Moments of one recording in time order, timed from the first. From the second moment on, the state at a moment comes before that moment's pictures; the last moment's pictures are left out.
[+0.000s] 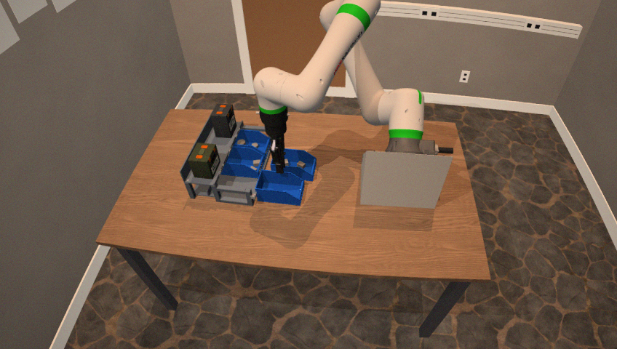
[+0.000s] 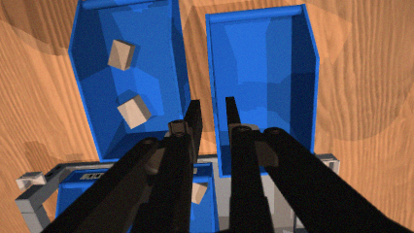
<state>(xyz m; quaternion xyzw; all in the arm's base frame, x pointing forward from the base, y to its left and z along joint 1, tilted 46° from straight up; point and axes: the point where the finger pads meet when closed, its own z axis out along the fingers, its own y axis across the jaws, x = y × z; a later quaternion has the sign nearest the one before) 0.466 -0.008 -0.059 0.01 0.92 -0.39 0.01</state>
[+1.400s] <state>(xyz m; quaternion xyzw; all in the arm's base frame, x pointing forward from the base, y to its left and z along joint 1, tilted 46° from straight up) 0.466 -0.008 -0.059 0.01 0.92 -0.39 0.01</state>
